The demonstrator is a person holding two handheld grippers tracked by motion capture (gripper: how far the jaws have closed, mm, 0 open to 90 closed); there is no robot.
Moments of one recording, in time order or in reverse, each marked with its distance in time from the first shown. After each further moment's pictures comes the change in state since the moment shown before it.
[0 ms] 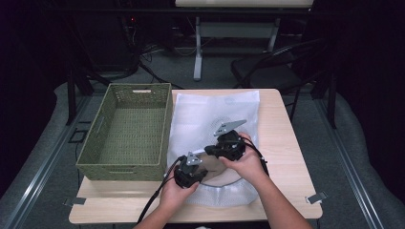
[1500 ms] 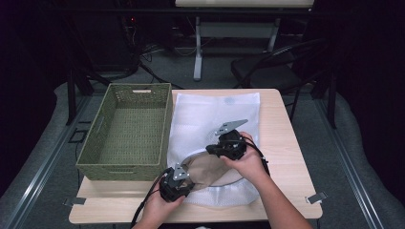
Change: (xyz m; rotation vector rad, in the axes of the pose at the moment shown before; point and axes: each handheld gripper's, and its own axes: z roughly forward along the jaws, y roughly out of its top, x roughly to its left) left arm 0.002 -0.043 -0.033 0.052 0.029 0.046; right arm -0.003 -0.001 -0.001 0.000 -0.013 0.012
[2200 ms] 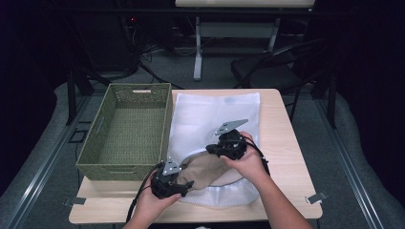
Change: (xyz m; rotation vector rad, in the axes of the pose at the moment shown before) left arm 0.009 0.011 -0.029 -0.062 0.003 -0.034; right arm 0.000 0.000 -0.001 -0.006 -0.003 0.003
